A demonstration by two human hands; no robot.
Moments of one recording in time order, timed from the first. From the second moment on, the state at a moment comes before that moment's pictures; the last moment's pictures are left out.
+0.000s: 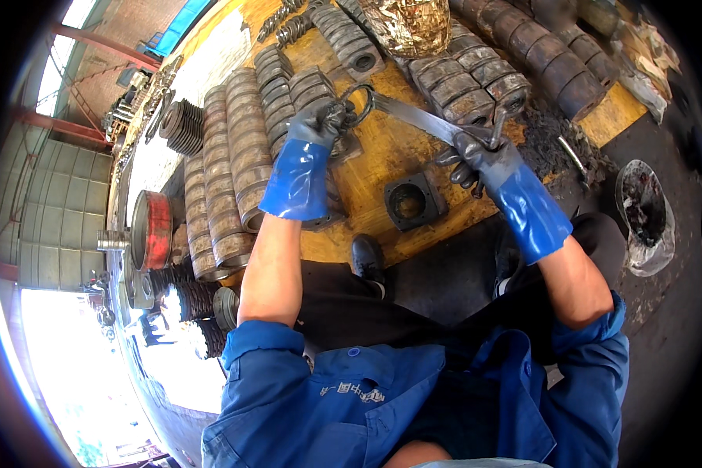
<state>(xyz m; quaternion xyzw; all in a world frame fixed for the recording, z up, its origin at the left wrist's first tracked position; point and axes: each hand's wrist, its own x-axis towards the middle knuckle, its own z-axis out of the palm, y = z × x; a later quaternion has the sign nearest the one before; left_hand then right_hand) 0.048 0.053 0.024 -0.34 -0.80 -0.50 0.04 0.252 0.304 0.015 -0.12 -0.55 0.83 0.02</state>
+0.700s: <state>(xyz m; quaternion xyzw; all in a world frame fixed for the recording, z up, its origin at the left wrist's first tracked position) 0.051 0.058 0.037 -0.23 -0.63 -0.74 -0.03 0.258 0.304 0.018 -0.07 -0.44 0.89 0.01</state>
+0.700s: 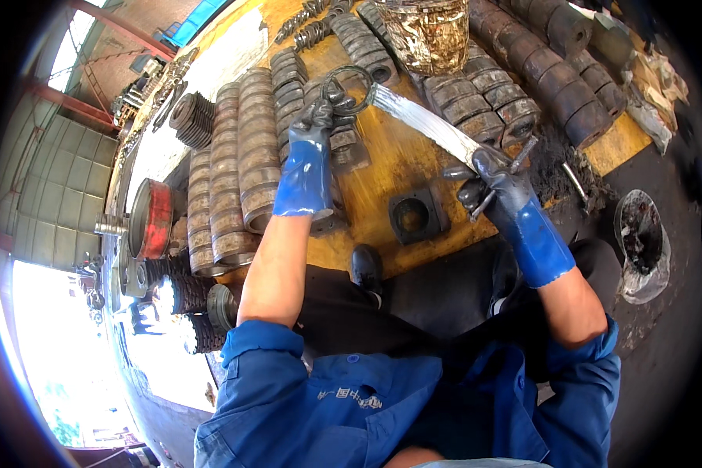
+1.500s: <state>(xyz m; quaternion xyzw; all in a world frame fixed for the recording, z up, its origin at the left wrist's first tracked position) 0.058 0.045 0.054 -0.16 -0.71 -0.67 -0.15 0.260 0.303 0.021 -0.10 -0.38 0.92 -0.01</state>
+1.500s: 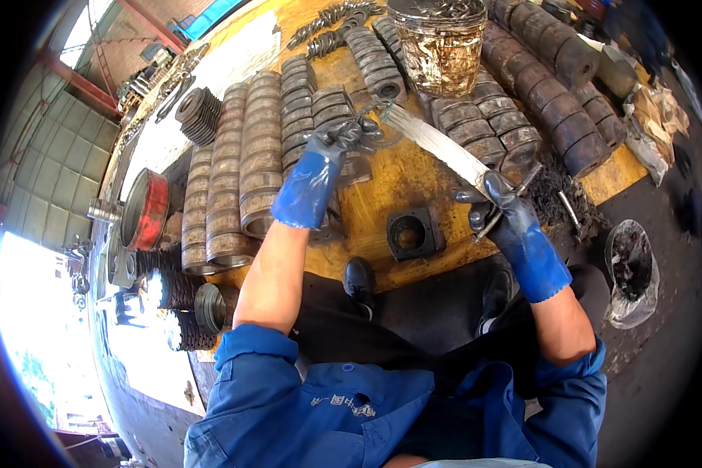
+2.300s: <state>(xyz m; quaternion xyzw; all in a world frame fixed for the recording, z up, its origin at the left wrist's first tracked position) 0.068 0.031 0.073 -0.16 -0.77 -0.60 -0.17 0.264 0.317 0.037 -0.11 -0.42 0.90 -0.05</state>
